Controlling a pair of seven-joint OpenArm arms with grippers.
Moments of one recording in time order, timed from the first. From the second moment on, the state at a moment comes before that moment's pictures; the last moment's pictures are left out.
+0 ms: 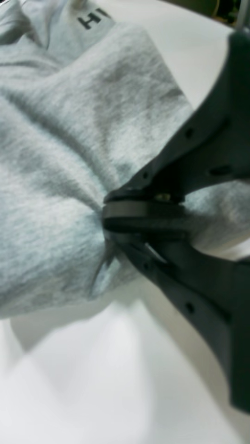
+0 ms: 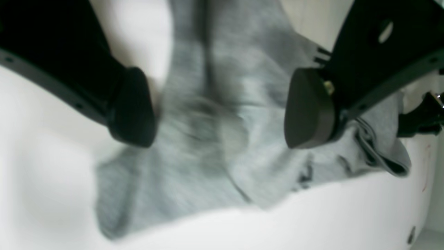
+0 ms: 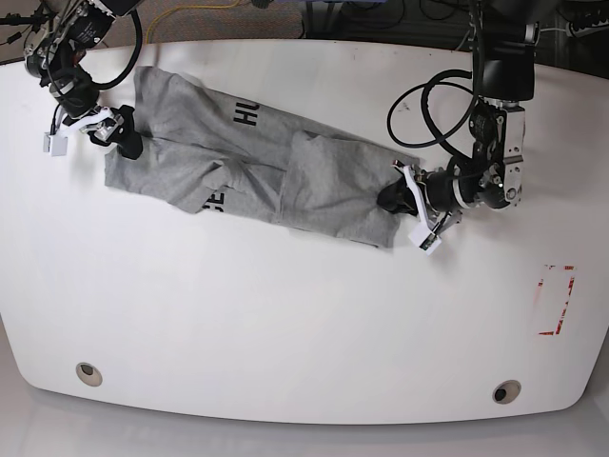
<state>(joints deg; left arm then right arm) -10.2 -13.4 1.6 68.4 -29.7 -41.5 50.2 -10.4 7.4 55.0 85.7 53.3 39.5 -69.2</state>
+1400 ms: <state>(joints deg) -10.5 -19.0 -0.6 68.0 -28.8 -43.1 50.2 -9.2 -0.5 41.2 84.6 45.9 40.3 -62.7</state>
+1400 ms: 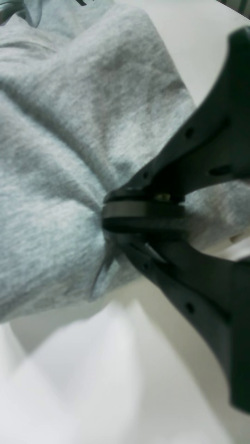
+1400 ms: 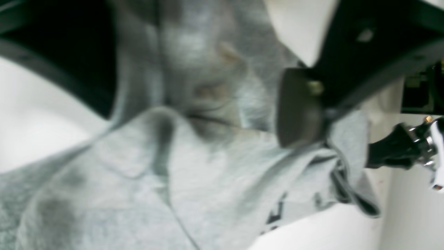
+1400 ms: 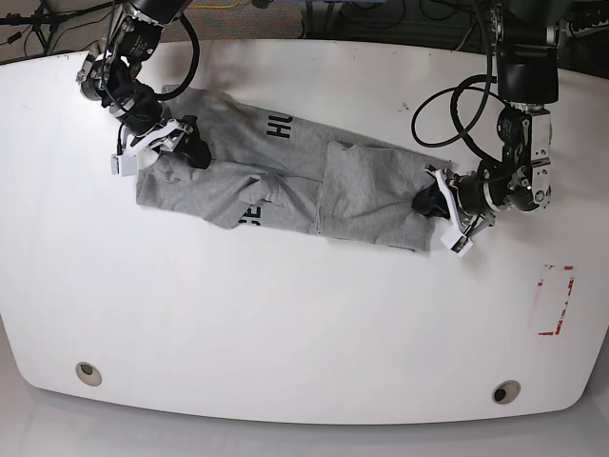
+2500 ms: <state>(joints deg) -10.5 -19.2 -0.7 68.0 -28.4 -43.1 50.2 -4.3 -0.4 35.5 84.1 34.6 39.9 -62.8</state>
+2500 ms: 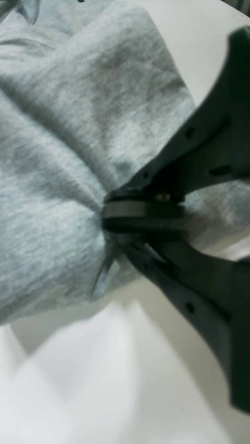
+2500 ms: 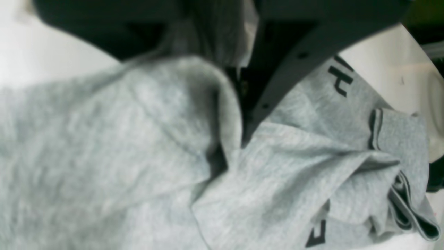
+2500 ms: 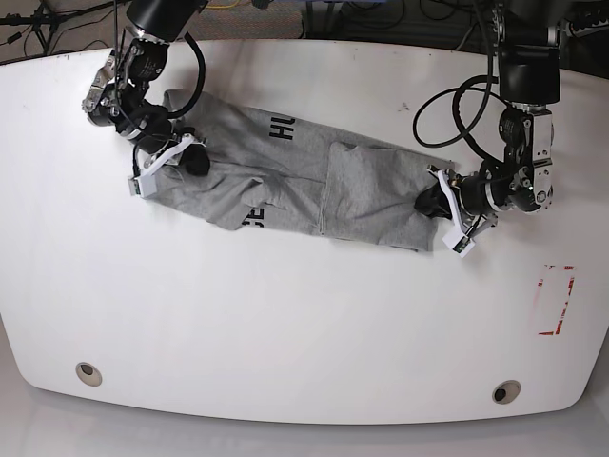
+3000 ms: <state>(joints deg) -10.7 -18.2 -0.8 68.1 -28.0 -42.5 51.6 -7.7 -0.5 29.9 99.0 27.2 28.4 -63.8</state>
